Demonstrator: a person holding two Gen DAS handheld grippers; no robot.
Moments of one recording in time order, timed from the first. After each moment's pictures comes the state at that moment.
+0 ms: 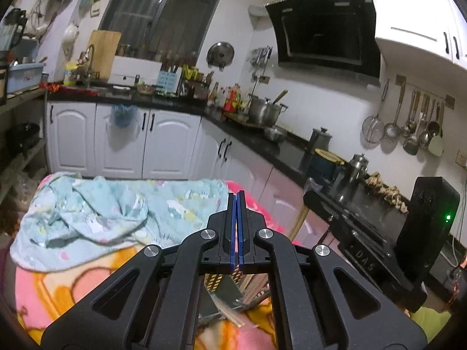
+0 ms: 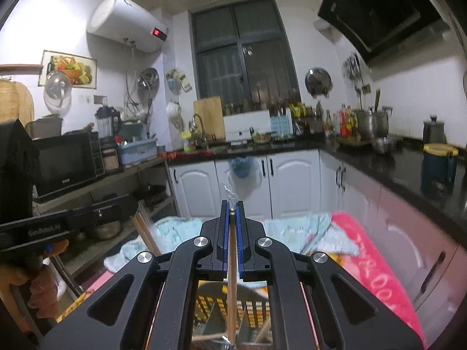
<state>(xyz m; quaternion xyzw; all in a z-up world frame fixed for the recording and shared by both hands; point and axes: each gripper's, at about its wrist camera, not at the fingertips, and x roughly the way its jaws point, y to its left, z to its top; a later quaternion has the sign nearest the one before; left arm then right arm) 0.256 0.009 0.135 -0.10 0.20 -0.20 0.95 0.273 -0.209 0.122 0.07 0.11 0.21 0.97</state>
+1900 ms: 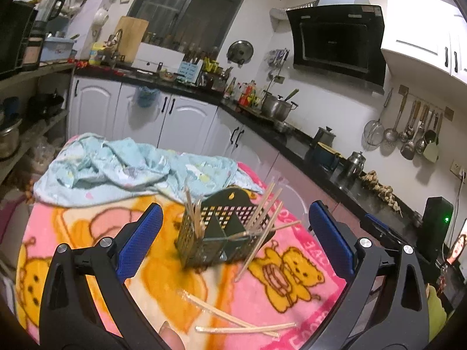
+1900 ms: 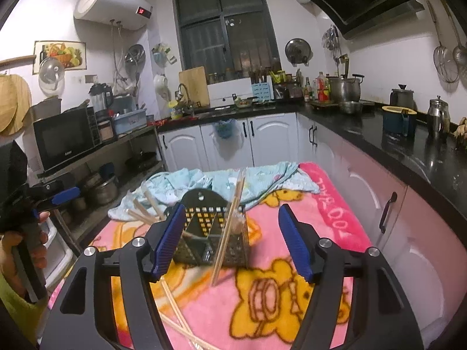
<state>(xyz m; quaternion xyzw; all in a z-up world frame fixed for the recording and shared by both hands) 0.143 0.056 0.102 -0.15 0.21 -0.17 0.95 0.143 -0.281 0.095 0.06 0.19 0.18 0.96</state>
